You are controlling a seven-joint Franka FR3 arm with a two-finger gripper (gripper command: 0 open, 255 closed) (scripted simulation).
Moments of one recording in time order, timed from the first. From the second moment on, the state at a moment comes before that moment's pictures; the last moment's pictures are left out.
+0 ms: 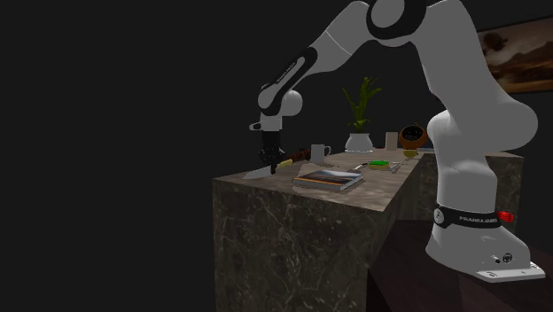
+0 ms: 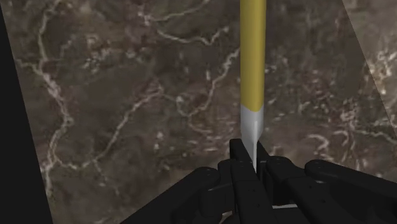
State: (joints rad) arm -0.09 0.33 -0.50 -1.95 0.17 2.24 -1.68
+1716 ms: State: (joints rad) arm -0.07 0.20 -0.53 -1.79 0.08 1.96 -1.62
